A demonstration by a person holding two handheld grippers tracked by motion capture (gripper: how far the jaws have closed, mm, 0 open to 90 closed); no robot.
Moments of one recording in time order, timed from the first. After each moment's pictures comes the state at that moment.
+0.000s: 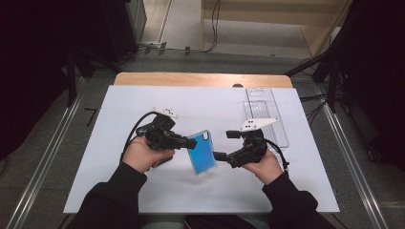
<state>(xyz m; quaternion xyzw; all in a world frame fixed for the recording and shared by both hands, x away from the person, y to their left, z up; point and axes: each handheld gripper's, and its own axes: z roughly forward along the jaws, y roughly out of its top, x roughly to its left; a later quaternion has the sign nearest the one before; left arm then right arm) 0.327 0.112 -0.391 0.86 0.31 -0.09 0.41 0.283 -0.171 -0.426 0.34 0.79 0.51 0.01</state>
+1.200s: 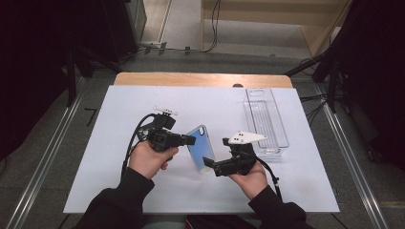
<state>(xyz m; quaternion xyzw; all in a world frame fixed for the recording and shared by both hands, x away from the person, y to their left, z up) 0.323 0.103 -0.394 0.81 0.43 -0.08 0.39 0.259 -0.138 -0.448 0.40 0.77 0.49 0.08</state>
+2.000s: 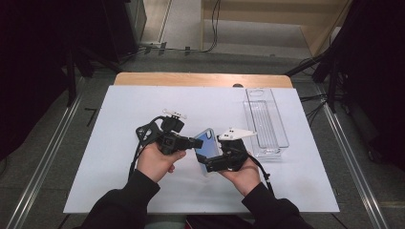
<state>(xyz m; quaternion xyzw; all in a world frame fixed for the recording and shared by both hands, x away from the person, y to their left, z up) 0.317 0.084 -0.399 0.83 0.41 -0.08 0.38 0.272 -0.117 -0.450 0.41 0.78 0.47 0.09</state>
